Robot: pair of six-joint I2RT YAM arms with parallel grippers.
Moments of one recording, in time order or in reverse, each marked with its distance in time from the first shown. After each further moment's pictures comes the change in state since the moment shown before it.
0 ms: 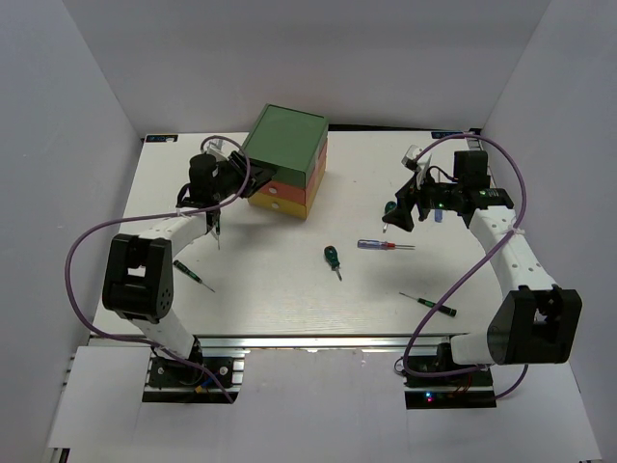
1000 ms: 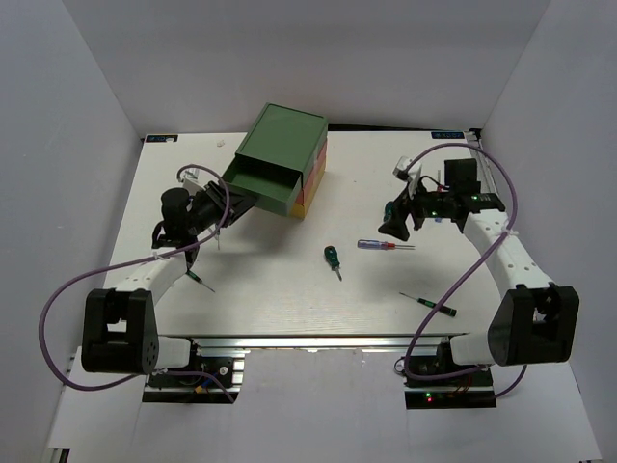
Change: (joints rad) left arm 0.108 -0.327 -0.343 0.049 0.138 -0.001; right arm 0.035 0.000 -0.052 -0.013 0.022 -0.030
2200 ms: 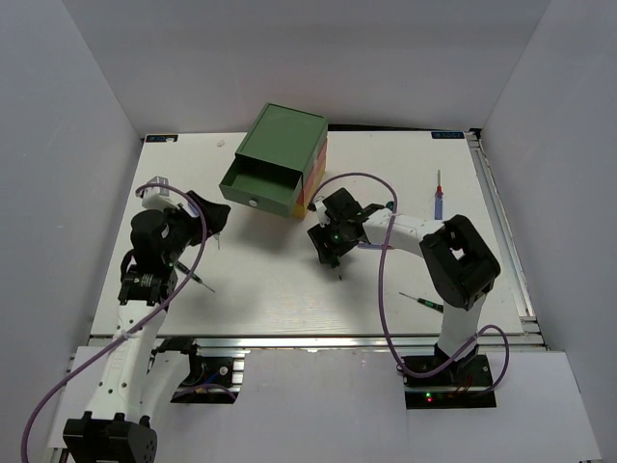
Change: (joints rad) left arm 0.010 -0.564 0.055 -0.636 -0.388 0.394; right arm 0.596 0.500 0.101 0.172 0.719 0.657
